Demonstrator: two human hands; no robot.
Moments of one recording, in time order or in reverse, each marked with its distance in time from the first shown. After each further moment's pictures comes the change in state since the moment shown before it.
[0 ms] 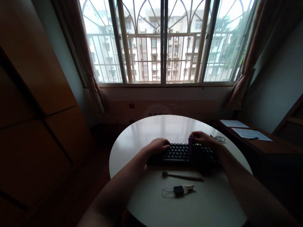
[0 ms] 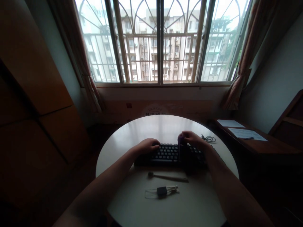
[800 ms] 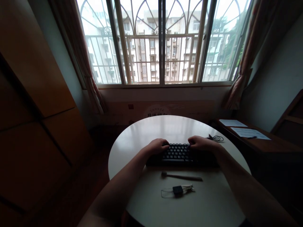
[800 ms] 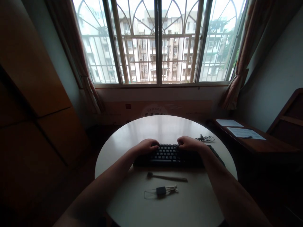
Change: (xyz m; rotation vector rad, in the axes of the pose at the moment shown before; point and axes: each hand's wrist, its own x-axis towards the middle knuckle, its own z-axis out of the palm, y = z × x) left_hand 0.001 -0.002 0.002 -0.001 -0.002 -0.003; right_hand -0.005 -0.012 0.005 -0.303 -0.216 0.074
